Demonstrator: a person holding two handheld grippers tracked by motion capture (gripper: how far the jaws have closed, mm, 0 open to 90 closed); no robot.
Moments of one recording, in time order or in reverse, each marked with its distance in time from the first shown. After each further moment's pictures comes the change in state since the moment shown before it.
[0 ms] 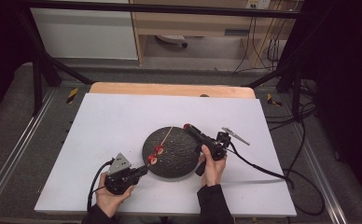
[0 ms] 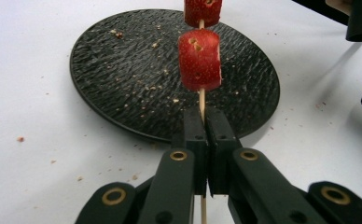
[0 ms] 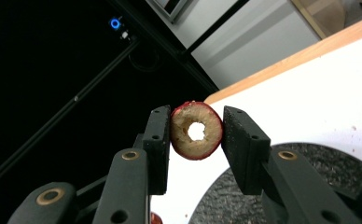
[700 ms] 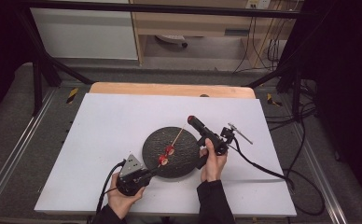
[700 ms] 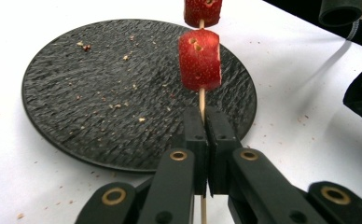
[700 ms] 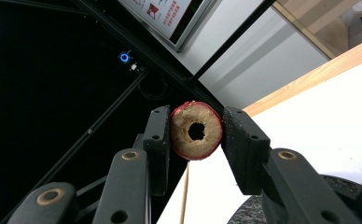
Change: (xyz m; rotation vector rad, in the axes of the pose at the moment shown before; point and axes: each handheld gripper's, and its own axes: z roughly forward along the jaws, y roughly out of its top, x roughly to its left) left arm -0.023 0.006 0.019 -0.022 -0.016 0.013; right arm 0.001 0.013 0.002 -0.110 0.031 0.082
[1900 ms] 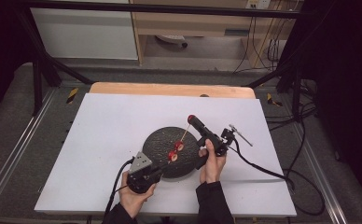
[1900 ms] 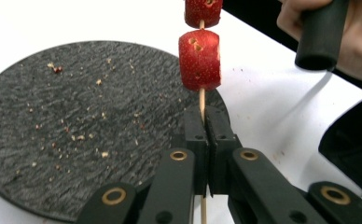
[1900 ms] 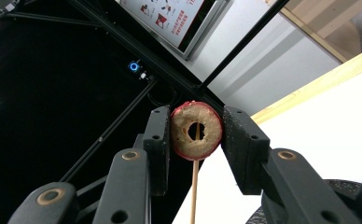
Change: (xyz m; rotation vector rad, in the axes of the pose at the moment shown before) left arm -0.019 0.019 0.017 -0.053 -0.023 -0.071; right arm 0.002 -0.004 -0.002 -0.038 0.037 0.022
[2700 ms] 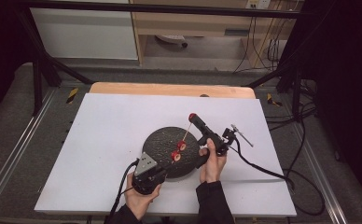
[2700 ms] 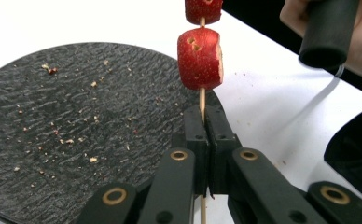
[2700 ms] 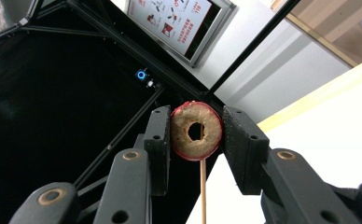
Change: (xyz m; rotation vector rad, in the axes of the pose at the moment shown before) left arm -0.011 -0.004 0.007 -0.029 0.040 -0.014; right arm 0.001 0.001 -0.001 -0.028 0.028 0.027
